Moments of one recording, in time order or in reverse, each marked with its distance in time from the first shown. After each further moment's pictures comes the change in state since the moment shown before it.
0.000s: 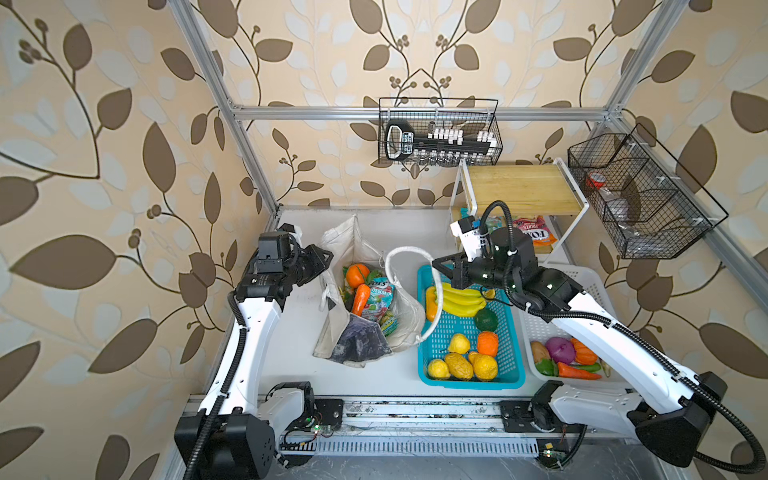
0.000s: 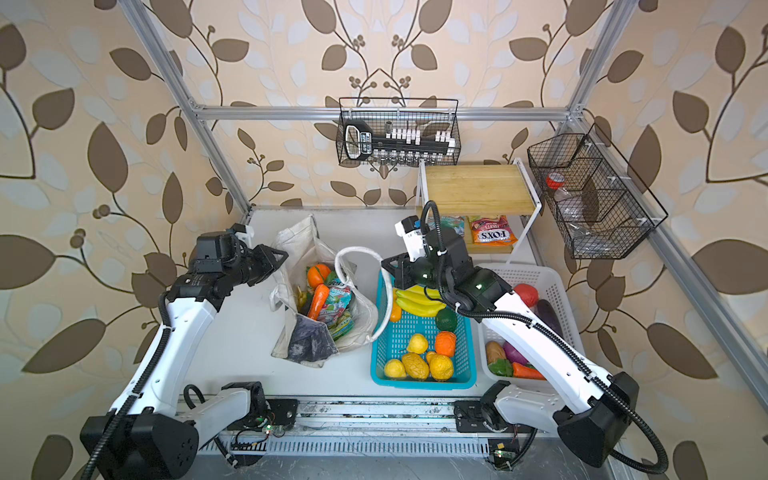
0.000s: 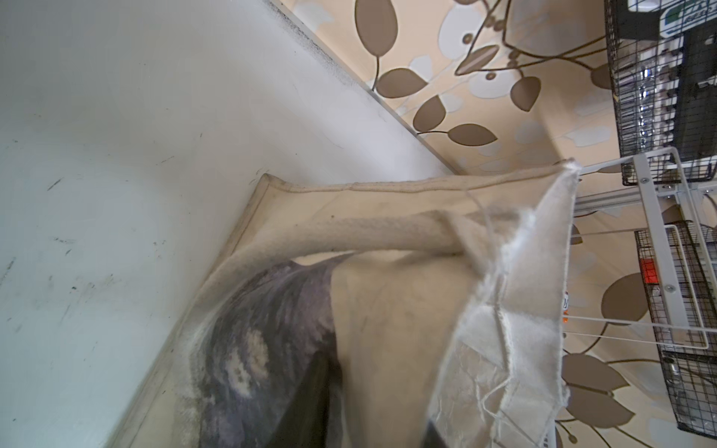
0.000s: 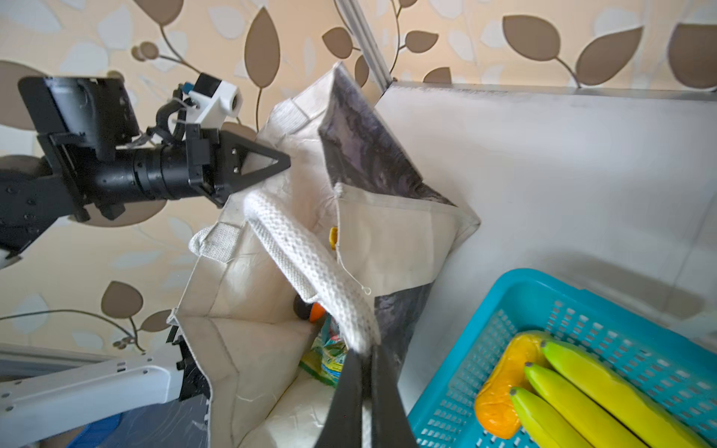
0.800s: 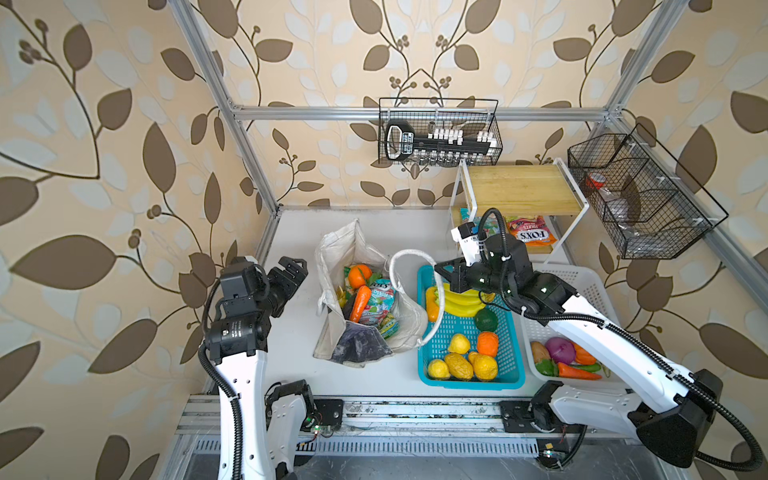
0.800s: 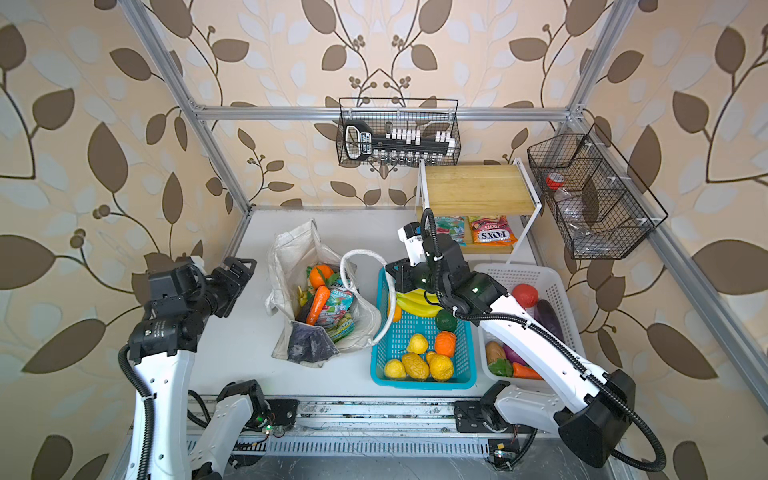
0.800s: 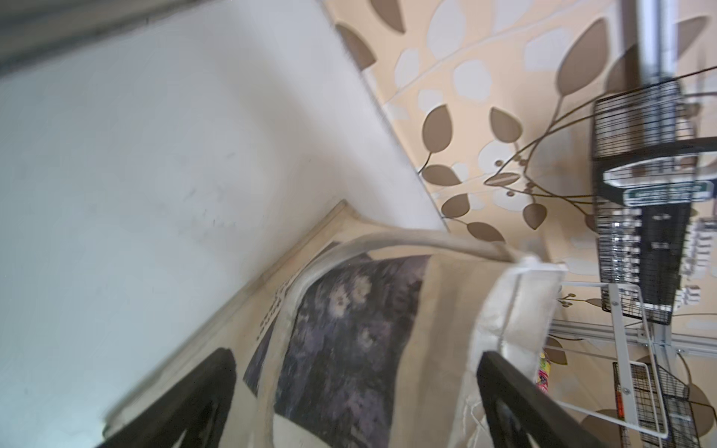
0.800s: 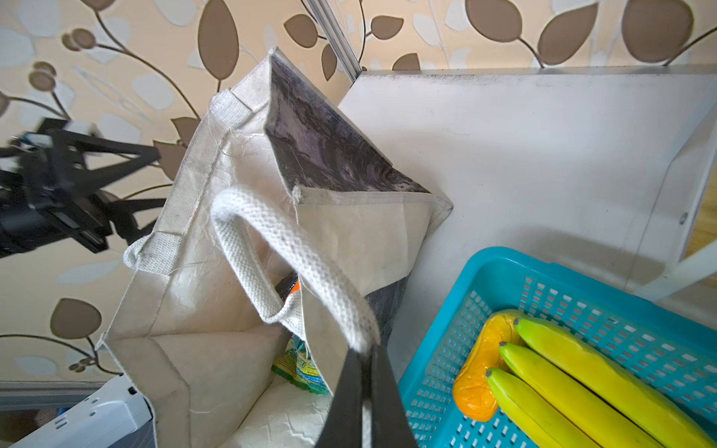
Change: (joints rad) left arm 0.260 -0.290 -0.092 -0.232 -0.036 -0.239; right arm -0.013 -0.010 -0.071 0.021 0.062 0.016
